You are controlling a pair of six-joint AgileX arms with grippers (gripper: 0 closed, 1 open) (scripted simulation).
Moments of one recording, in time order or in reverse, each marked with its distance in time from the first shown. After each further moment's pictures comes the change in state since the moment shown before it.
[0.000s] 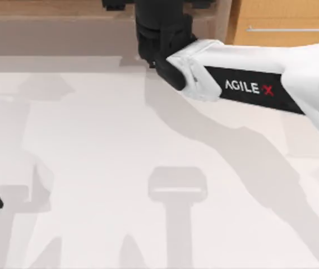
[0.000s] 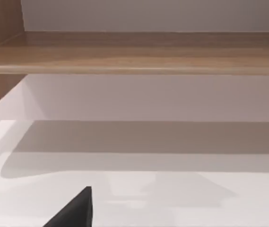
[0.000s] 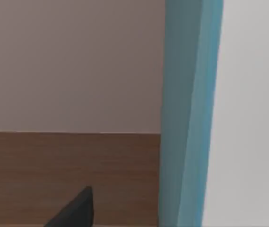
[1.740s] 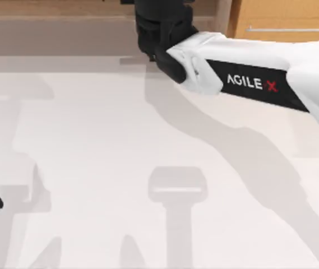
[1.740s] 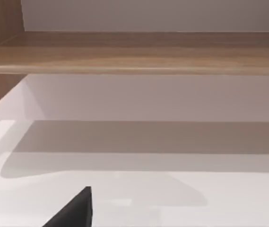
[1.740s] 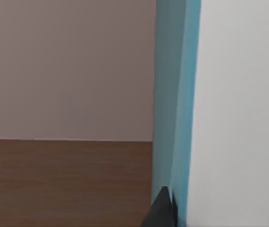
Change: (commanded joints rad) left arm 0.000 0.000 0.000 0.000 0.000 0.000; right arm 0.003 -0.020 0.029 -0.048 -0.001 0.002
